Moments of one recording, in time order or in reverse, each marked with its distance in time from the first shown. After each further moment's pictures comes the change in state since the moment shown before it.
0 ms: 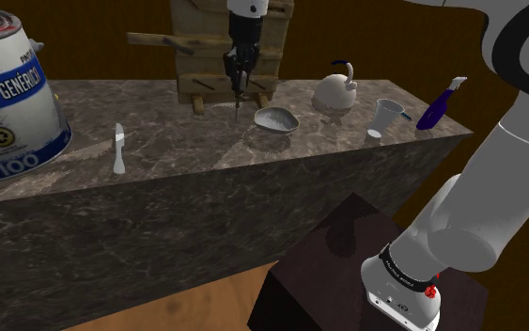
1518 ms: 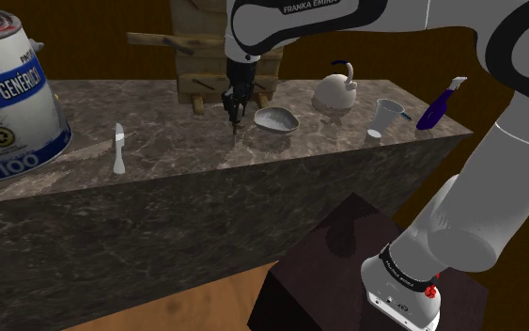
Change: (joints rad) arm 0.000 0.020 -0.001 -0.218 -0.004 0.237 0.005
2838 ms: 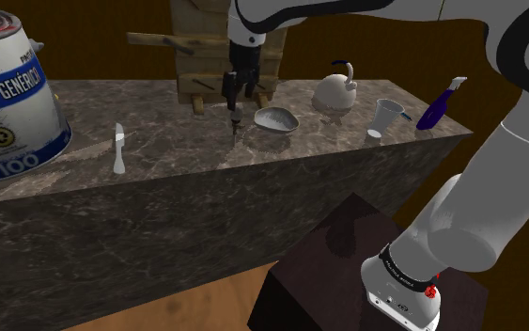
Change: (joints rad) arm -0.002 -0.033 -0.001 0.056 0.004 -0.087 -0.002
